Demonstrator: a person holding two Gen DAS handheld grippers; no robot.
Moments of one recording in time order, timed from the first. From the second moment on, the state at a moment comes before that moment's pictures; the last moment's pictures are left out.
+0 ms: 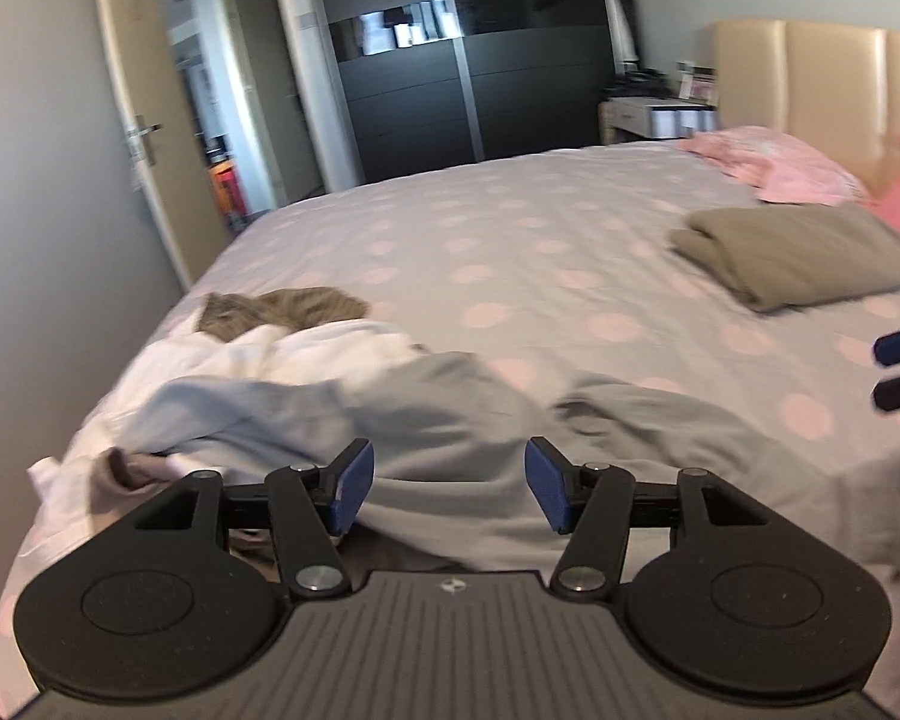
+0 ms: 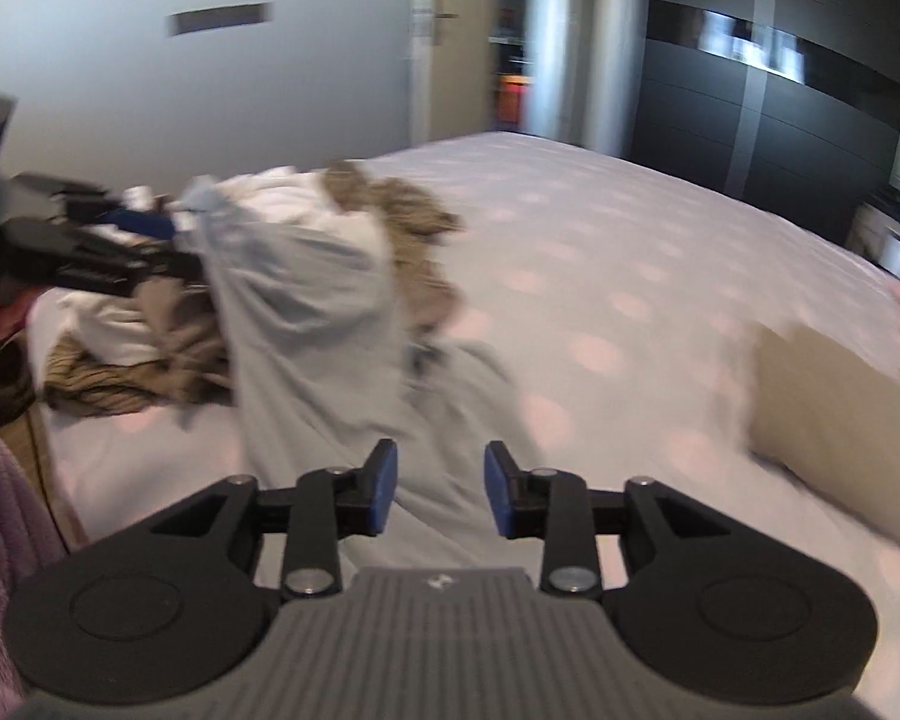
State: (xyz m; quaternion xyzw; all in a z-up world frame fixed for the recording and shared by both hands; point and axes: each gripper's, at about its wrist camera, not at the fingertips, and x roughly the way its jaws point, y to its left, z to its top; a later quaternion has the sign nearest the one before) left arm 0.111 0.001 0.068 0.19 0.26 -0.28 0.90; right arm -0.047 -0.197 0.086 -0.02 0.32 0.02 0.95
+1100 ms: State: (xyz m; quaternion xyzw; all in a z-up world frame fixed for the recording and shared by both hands) left arm 0.147 0.032 0.071 0.16 0.26 -0.21 0.93; right arm 0.049 -0.198 0.105 -0.08 0.26 0.00 0.96
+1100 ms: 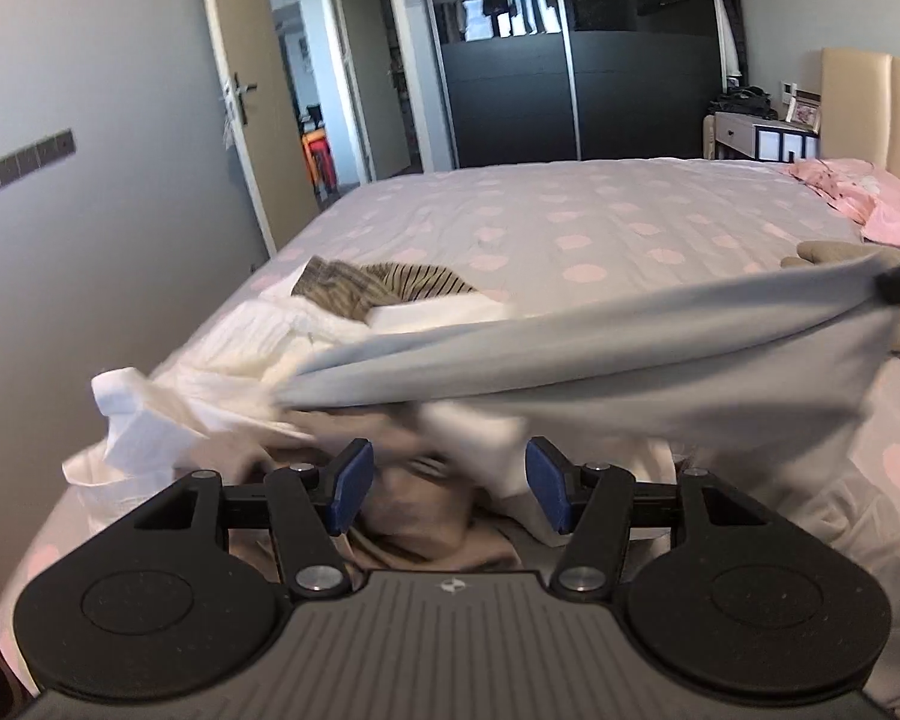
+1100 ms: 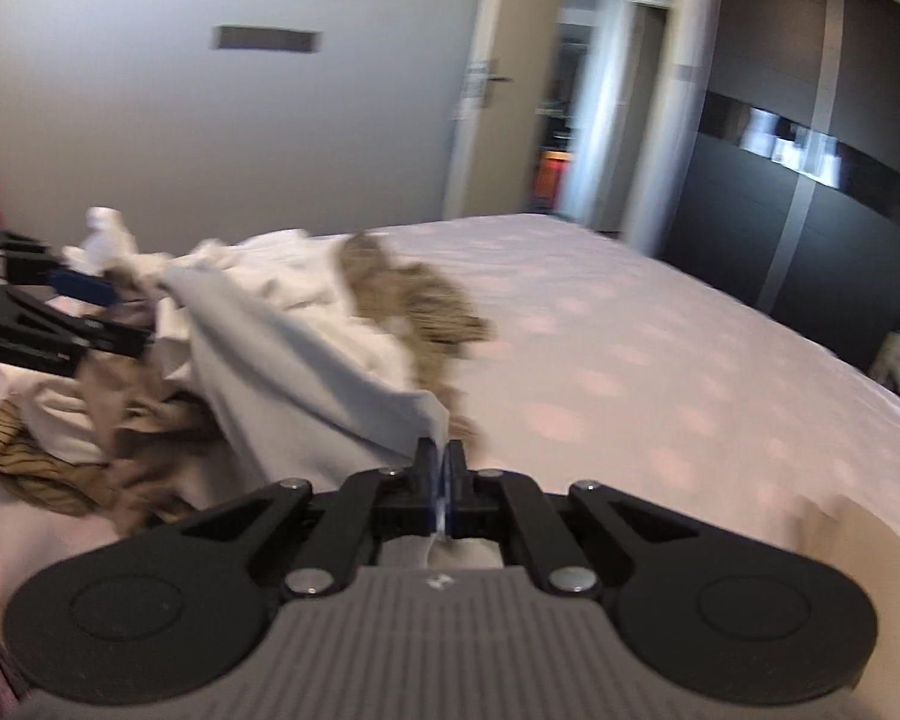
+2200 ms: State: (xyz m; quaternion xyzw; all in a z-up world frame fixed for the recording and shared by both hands) left arm 0.217 -0.130 -0.053 0.15 0.36 -0.25 0.88; right arm -0.057 -0.340 0.045 -0.03 0.34 -0.15 0.93
